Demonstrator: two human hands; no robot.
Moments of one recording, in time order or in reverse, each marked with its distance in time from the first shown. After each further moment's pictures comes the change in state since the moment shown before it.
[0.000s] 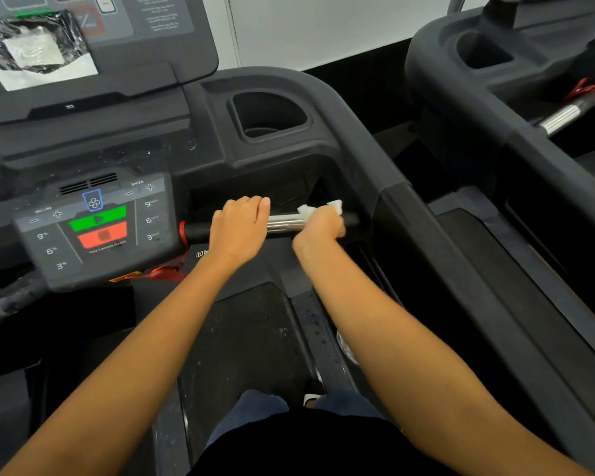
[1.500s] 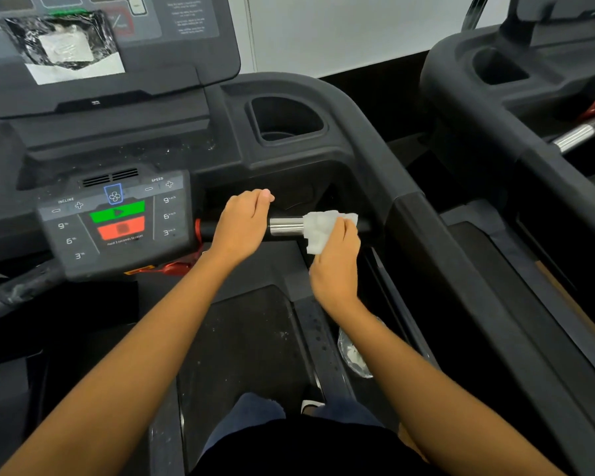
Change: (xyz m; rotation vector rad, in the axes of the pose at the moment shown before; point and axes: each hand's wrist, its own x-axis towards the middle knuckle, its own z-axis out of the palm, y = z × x) left_hand -0.001 -0.011 -0.013 -0.414 -0.009 -0.132; right_hand 0.004 0.034 -0.069 -0.975 -0.250 -0.896
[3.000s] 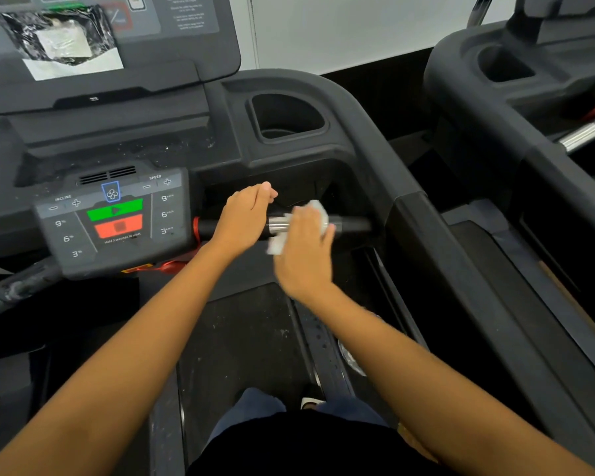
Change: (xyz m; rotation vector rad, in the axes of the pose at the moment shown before) left_hand 0.014 -0.004 0.004 -0.112 -0.019 0.003; right_hand 0.002 -0.005 0.039 -0.806 -0.146 -0.430
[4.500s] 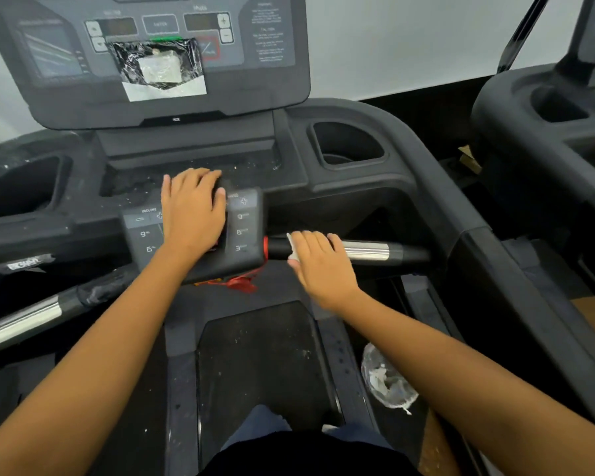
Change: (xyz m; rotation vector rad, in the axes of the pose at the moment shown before) left_hand 0.002 -0.076 -0.151 0.625 0.379 0.101; right_hand 0.030 -0.039 0.024 -0.164 0.083 -0.461
